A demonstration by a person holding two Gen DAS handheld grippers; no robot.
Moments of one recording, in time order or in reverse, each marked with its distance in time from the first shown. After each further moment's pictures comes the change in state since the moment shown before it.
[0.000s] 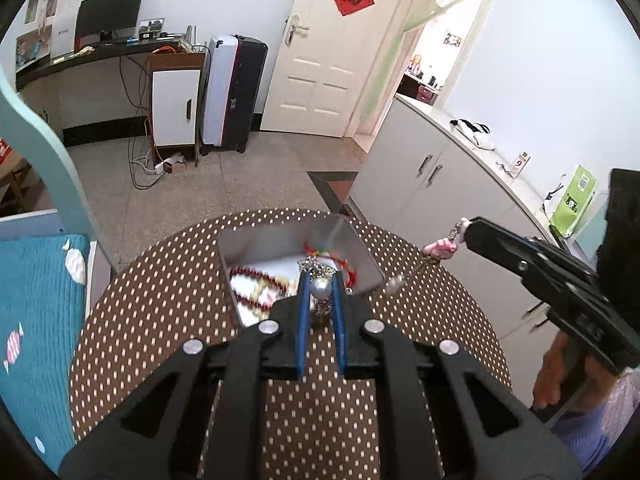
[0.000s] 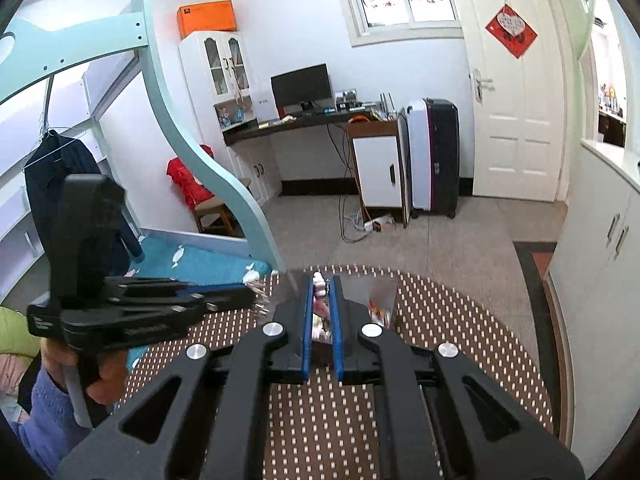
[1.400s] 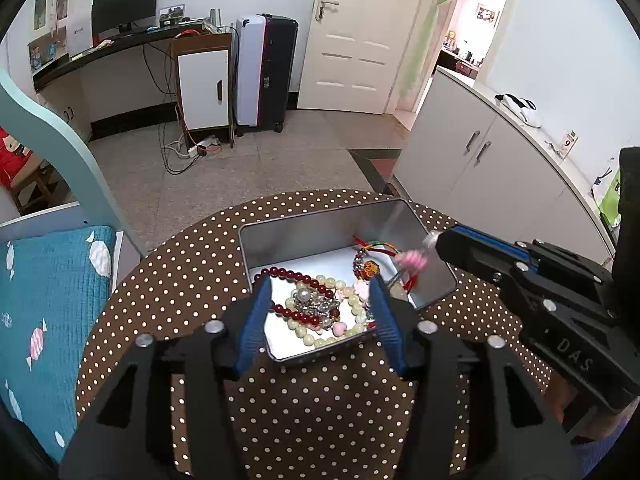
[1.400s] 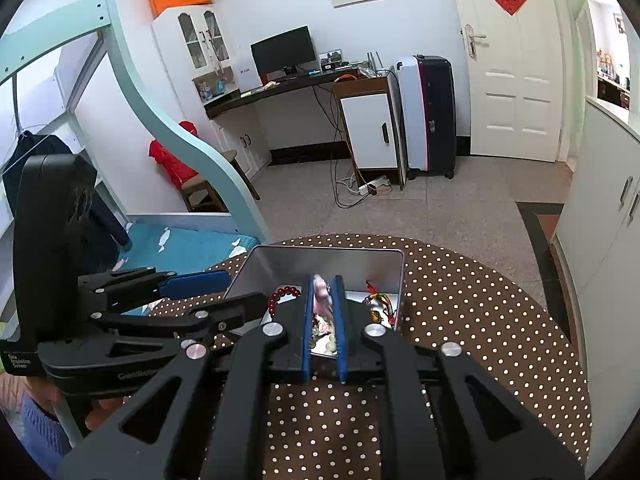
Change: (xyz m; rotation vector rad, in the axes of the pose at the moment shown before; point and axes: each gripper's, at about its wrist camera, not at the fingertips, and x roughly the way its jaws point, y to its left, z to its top) left arm 0.059 0.015 -0.007 0.003 0.078 0.165; right arm 0.077 -0.020 -0.011 0.080 0.133 -0.016
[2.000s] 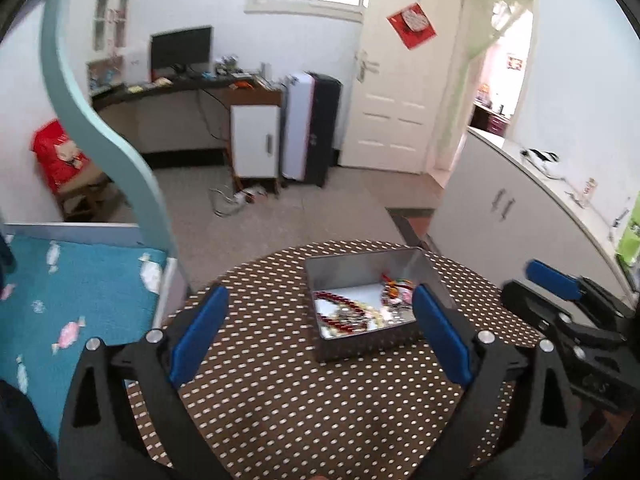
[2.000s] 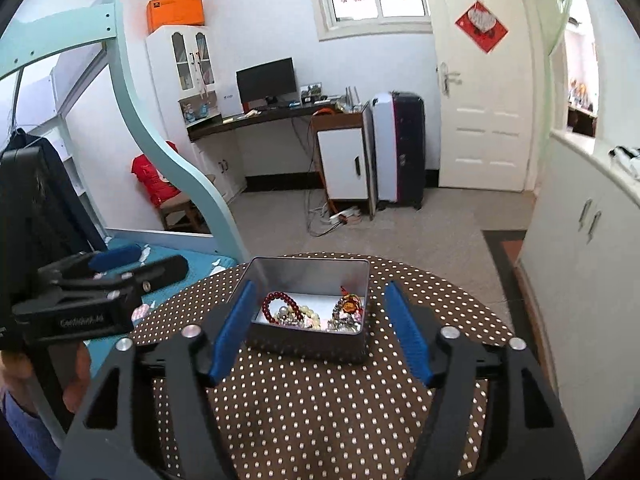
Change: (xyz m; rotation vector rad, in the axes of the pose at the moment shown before) left arm -0.097 -0.002 -0.021 -0.065 -0.236 0.181; right arm -0.076 0.022 -0.022 -0.042 -0.124 -0.128
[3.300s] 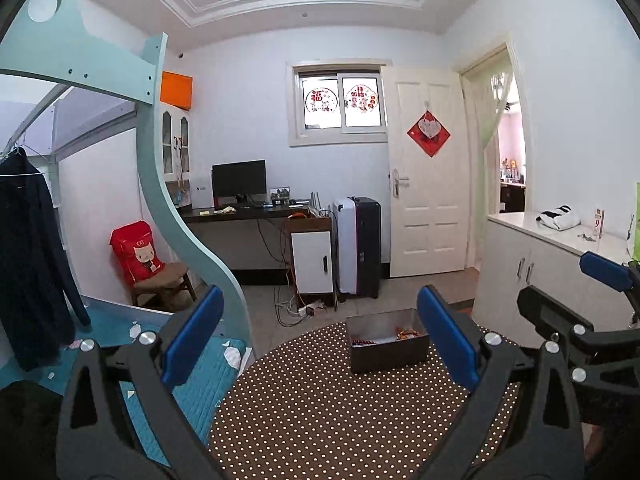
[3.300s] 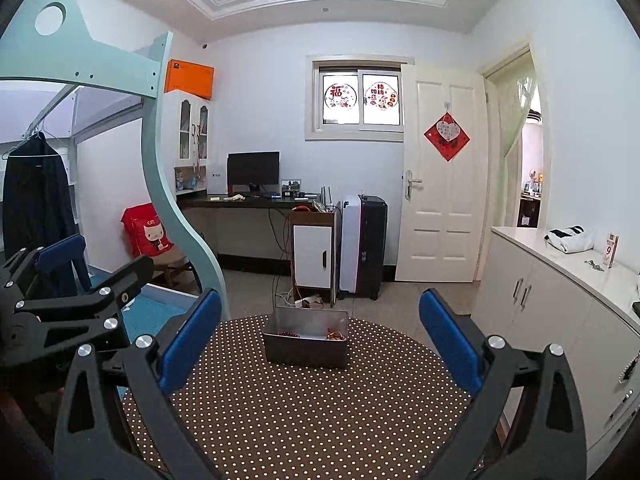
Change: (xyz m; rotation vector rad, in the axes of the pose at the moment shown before) left arm -0.238 -0.053 -0.084 0.084 -0.474 0.206; right arm -0.177 0.071 -0.055 -0.110 -0.360 -0.160
